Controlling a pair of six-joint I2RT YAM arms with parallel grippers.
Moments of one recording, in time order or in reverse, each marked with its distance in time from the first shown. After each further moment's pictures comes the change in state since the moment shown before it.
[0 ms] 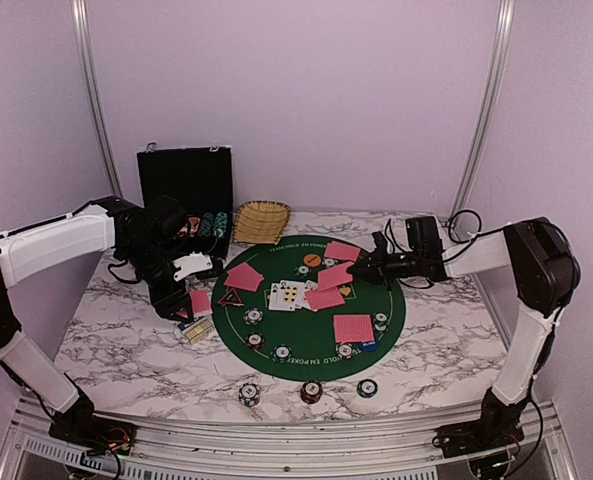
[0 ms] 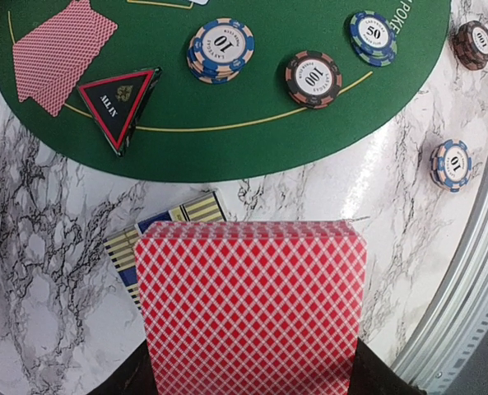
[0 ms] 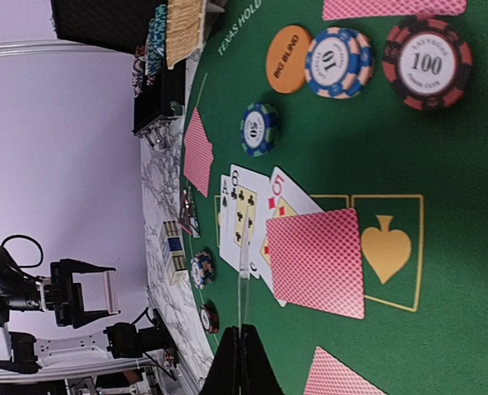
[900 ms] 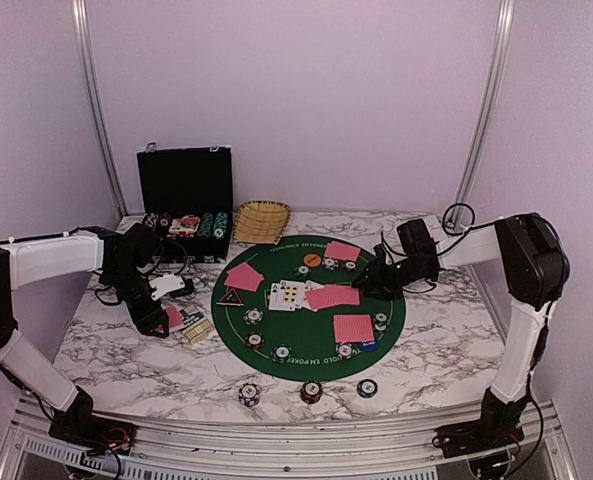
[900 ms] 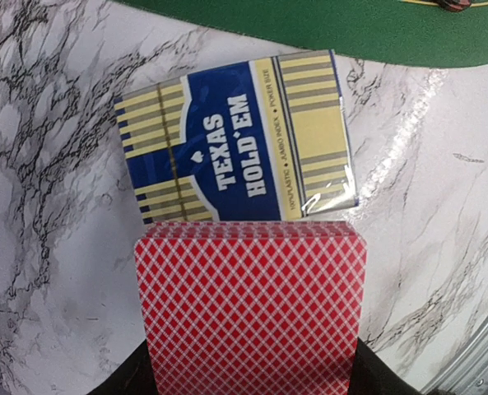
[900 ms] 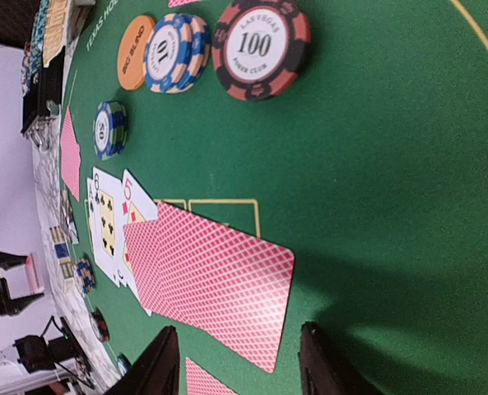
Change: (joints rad) left arm 0.182 -0.031 -0.270 0.167 -0.063 0.031; right arm -0.015 0.088 0.121 -0.377 0.227 -0.320
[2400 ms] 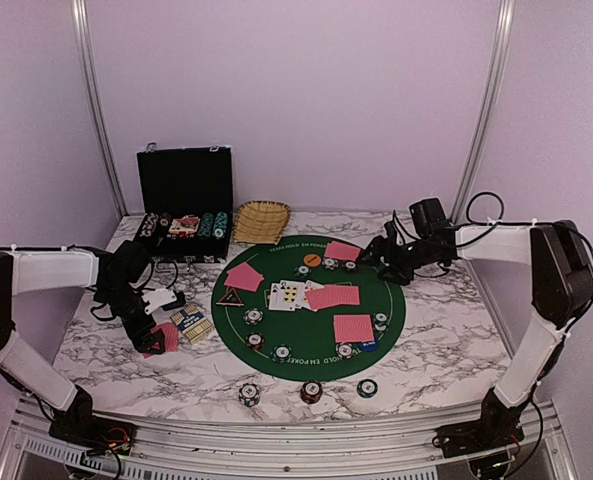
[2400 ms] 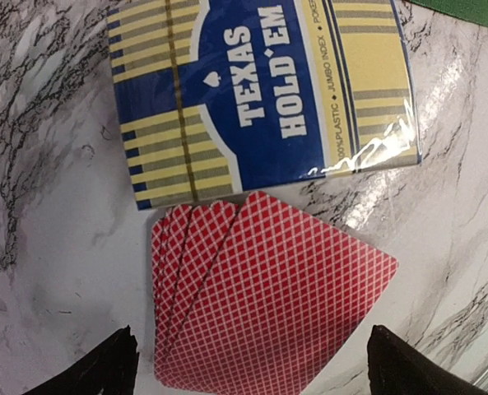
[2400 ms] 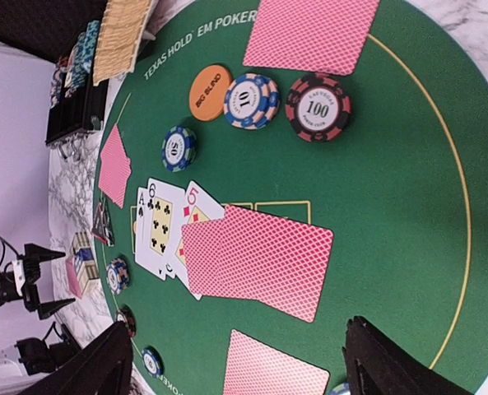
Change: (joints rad) left arm 0.079 -0.024 -0.175 0.156 0.006 0.039; right arm 0.003 -0.206 0.009 -0.107 0.077 -0.017
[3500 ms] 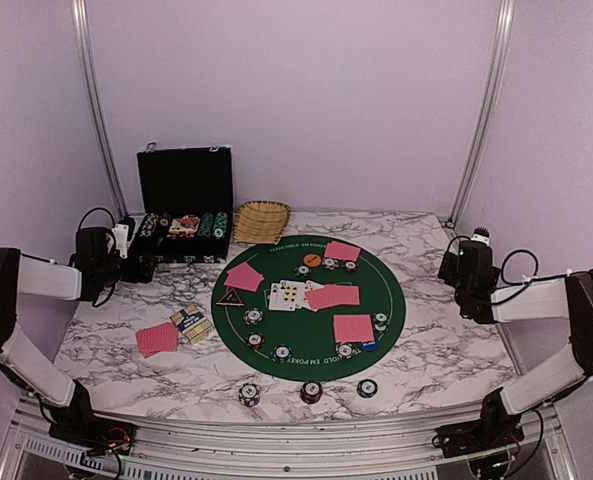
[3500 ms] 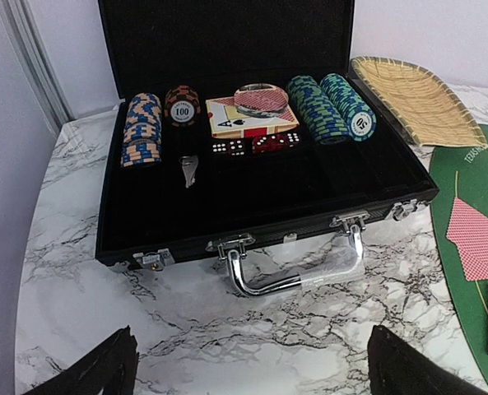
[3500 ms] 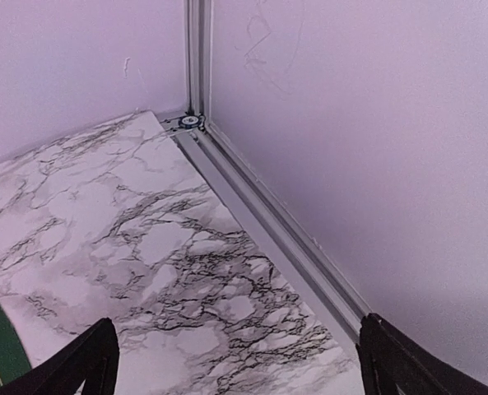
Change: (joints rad) left arm 0.275 0.016 -0.176 1.102 0.014 -0.578; right arm -0.117 -0.349 -0.606 0.691 1.199 -0.304
